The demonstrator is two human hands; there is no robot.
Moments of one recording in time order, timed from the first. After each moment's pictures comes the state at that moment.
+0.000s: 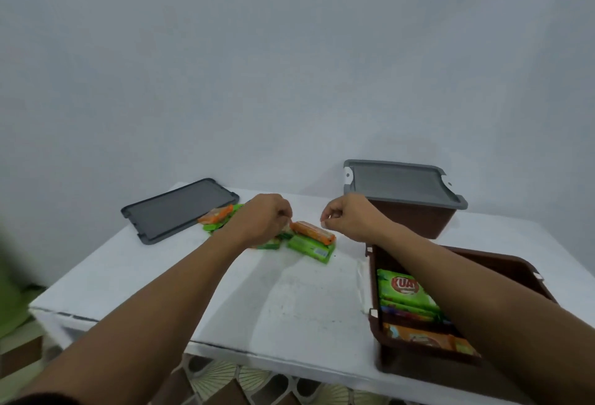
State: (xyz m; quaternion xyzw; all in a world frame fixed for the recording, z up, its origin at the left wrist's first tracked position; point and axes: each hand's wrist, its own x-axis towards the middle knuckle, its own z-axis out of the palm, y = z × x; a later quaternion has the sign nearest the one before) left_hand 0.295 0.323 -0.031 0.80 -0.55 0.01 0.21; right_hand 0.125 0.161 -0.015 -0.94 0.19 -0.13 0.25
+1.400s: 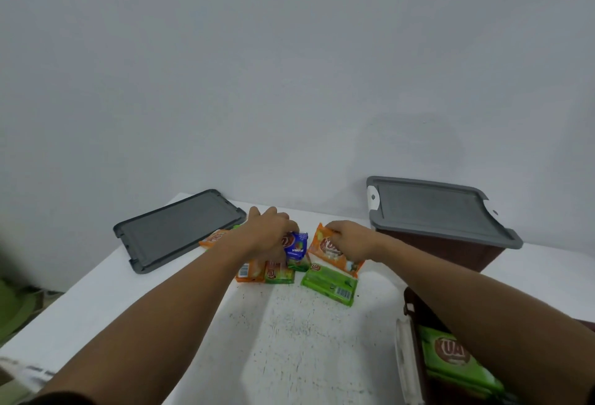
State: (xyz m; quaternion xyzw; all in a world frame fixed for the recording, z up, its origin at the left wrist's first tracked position) left_hand 0.388 0.265 -0.049 0.81 -0.58 -0.03 -0.06; right_hand 0.231 0.108 -0.048 -0.91 0.25 0.05 0.33
